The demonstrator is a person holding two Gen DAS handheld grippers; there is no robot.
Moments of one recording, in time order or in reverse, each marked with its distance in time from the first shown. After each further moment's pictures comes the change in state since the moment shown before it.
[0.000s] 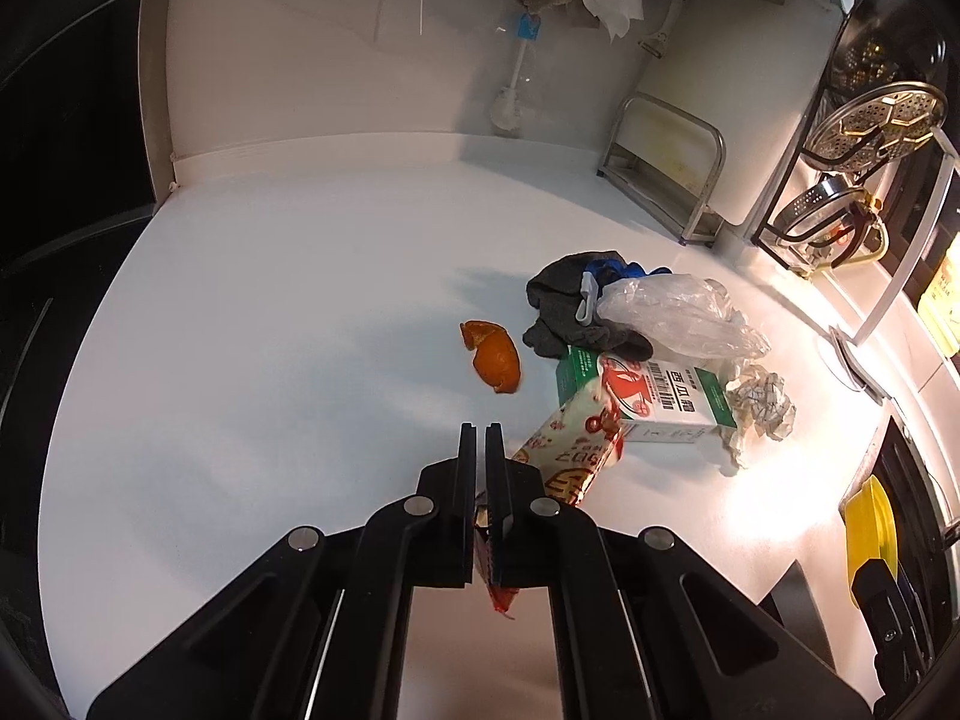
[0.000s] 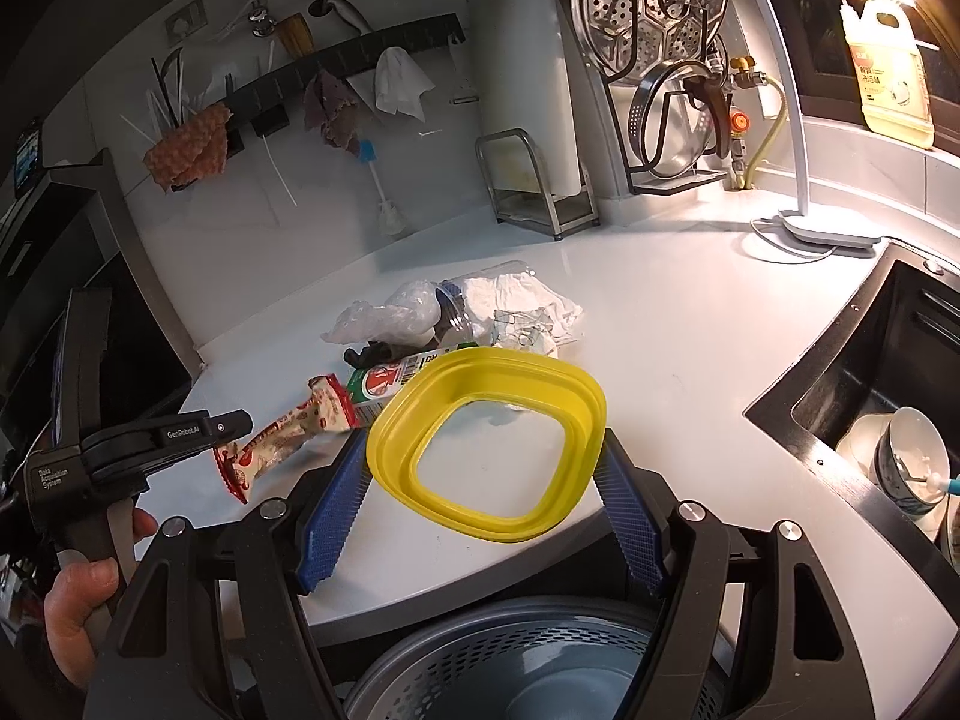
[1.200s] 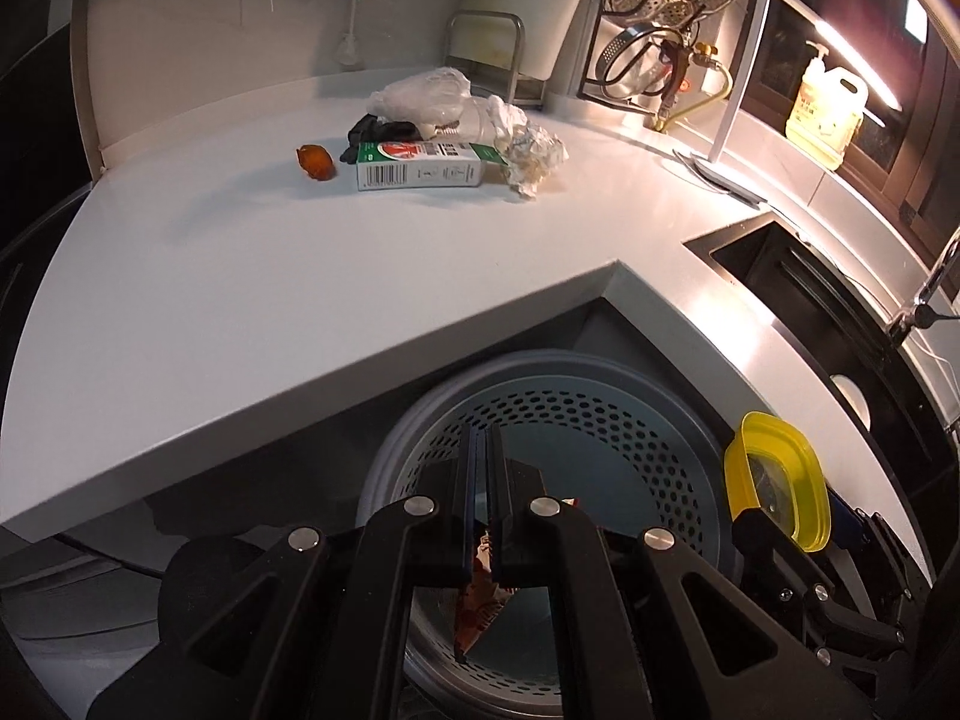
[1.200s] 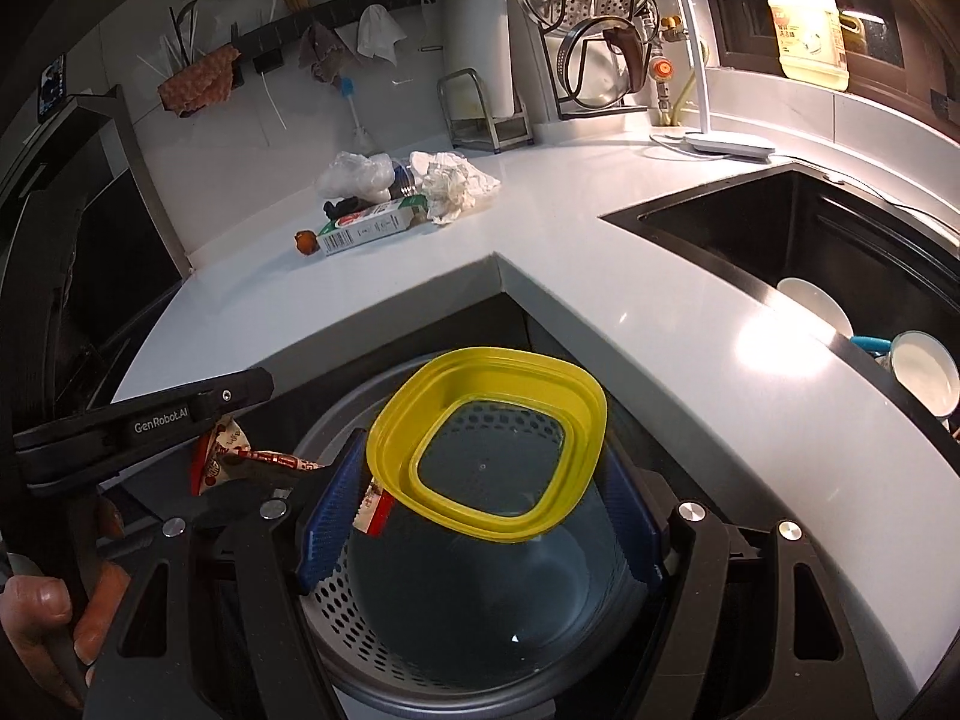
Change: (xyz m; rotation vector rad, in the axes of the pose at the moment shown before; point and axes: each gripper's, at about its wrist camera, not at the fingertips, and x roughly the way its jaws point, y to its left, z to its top) left arm -0.083 -0.081 -0.164 0.228 0.100 -0.150; right arm -0.114 -0.031 -0.124 -0.023 0.120 -0.094
